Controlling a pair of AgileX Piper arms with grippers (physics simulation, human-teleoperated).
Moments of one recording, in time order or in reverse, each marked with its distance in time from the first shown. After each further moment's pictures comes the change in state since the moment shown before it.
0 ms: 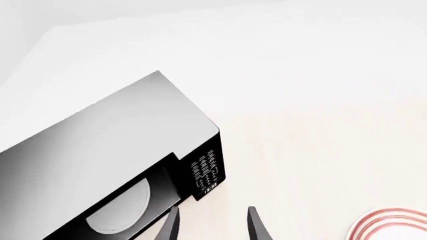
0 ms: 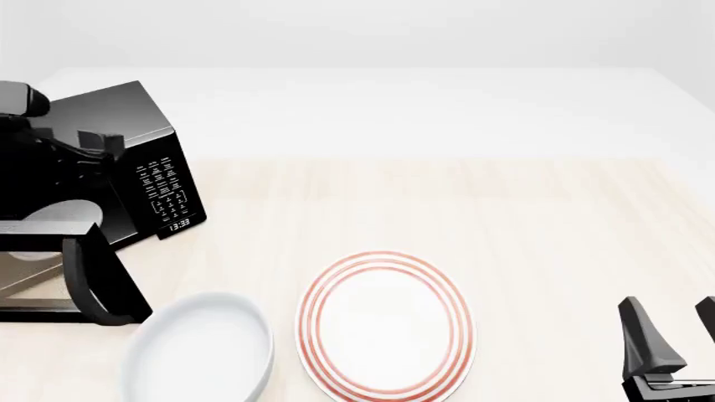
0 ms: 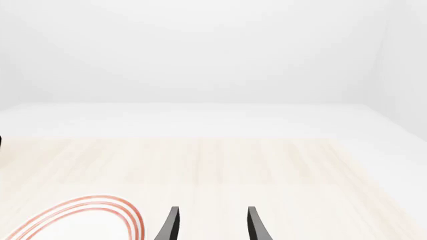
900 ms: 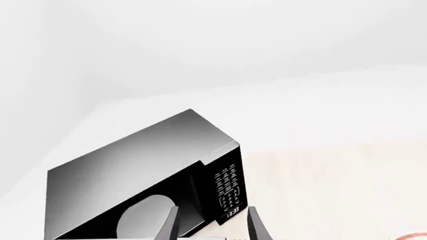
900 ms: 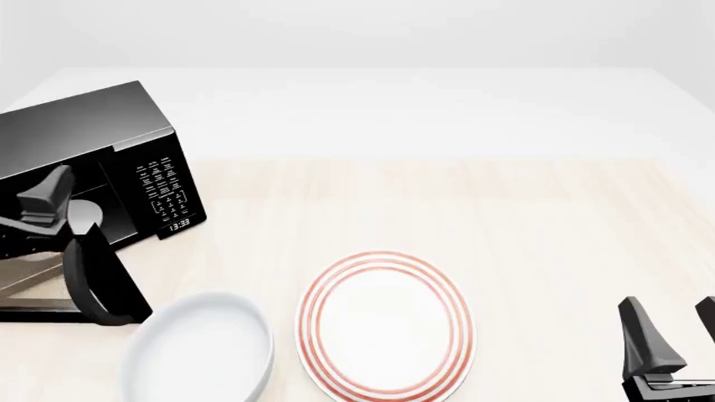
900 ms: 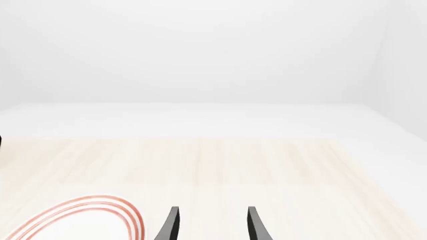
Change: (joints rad) left arm 0.061 -0.368 0.381 -0.352 0.062; right arm 0.000 0.000 0.000 0.000 0.000
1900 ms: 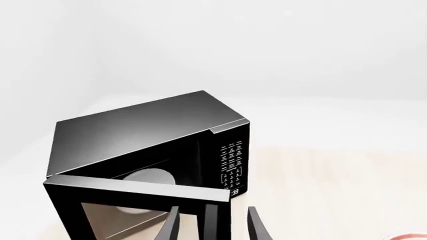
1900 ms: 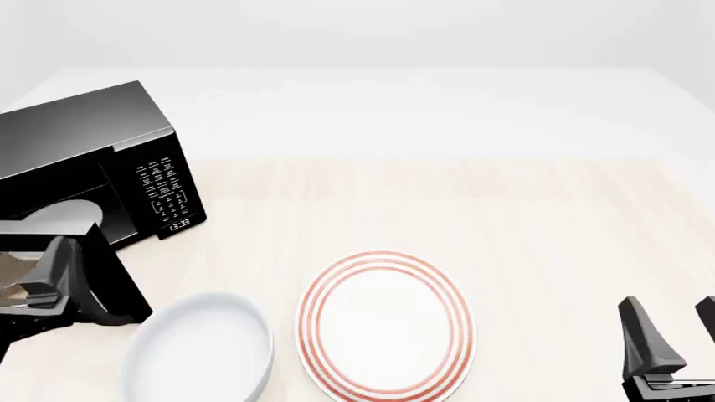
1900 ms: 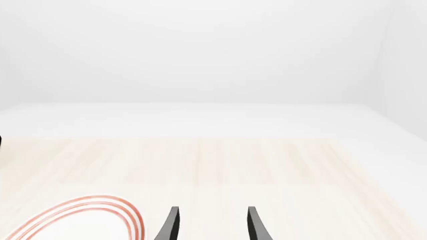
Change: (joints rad) left arm 0.072 -0.197 0.347 -0.220 -0.127; right arm 0.000 0.000 0.000 0.000 0.000
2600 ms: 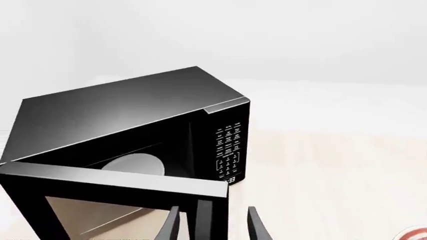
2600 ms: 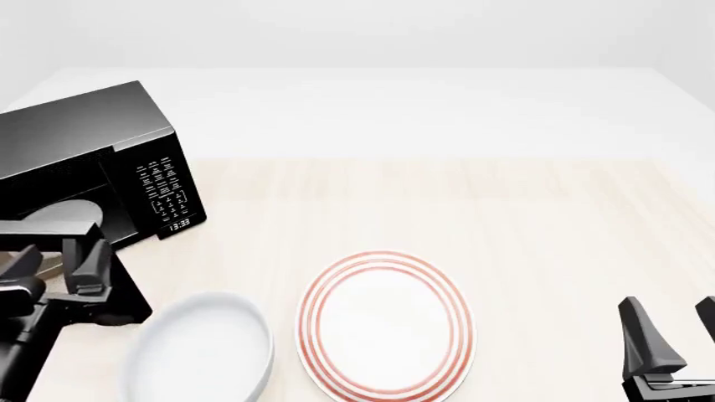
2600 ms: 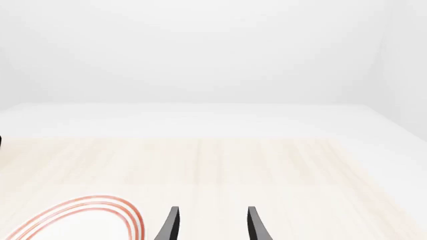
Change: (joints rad) left arm -0.015 0.495 0.089 -0.515 -0.019; right arm 0.000 0.000 0.000 0.000 0.000
